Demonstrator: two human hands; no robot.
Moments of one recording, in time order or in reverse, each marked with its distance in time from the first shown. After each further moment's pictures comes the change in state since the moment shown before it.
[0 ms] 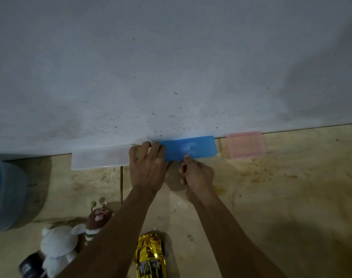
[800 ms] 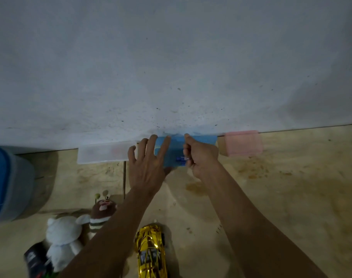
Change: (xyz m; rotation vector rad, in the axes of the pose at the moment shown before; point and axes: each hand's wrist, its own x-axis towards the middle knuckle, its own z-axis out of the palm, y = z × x) left_hand -0.020 -0.005 -0.027 -0.089 -0.017 -0.044; right_hand -0.005 -0.048 0.002 -0.051 -0.150 -0.017
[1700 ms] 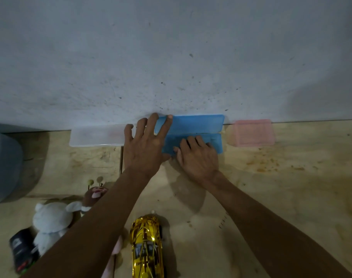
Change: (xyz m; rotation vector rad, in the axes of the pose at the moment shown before) left_hand 0.010 -0.007 0.003 0.053 -0.049 0.008; right_hand 0.072 0.085 -0.028 -1.487 0.278 -1.544
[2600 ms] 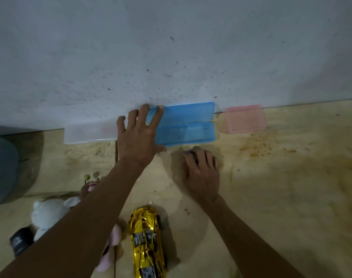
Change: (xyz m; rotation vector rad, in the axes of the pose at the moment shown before) left_hand -0.001 0.003 -0.013 -0.030 -0.051 -0.011; right_hand -0.078 -0.019 -0.006 0.044 0.223 0.238
